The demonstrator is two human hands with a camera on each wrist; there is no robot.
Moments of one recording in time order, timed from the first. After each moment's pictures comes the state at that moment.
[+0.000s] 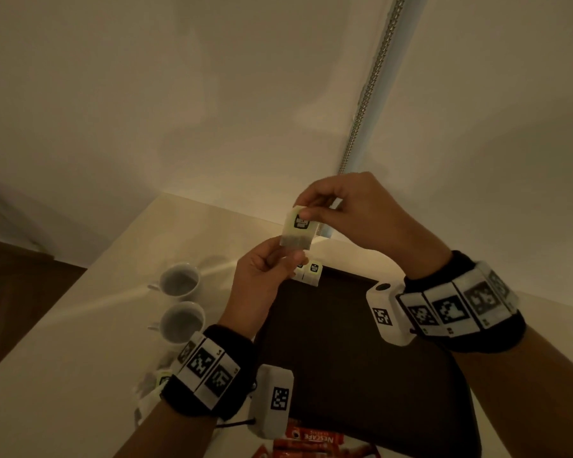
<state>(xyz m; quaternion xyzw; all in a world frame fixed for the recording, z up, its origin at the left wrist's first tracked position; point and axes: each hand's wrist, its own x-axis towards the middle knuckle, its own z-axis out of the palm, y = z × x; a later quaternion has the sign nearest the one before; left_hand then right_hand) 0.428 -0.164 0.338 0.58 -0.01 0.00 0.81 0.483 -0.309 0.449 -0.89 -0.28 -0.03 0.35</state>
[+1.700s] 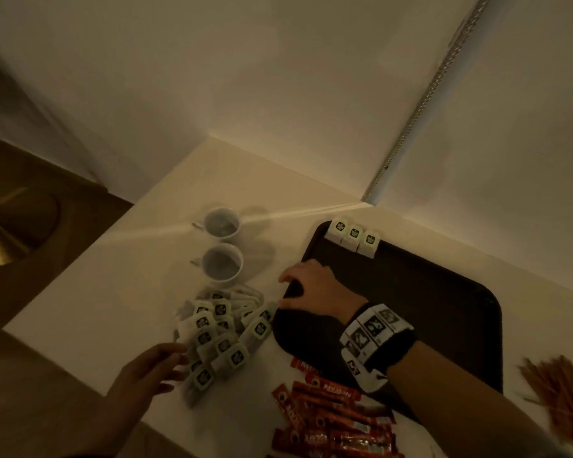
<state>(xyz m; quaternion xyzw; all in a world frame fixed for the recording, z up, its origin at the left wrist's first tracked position) 0.238 -0.003 0.228 0.68 0.34 -0.13 0.64 0.439 -0.256 0.228 -0.91 -0.30 0.24 0.18</state>
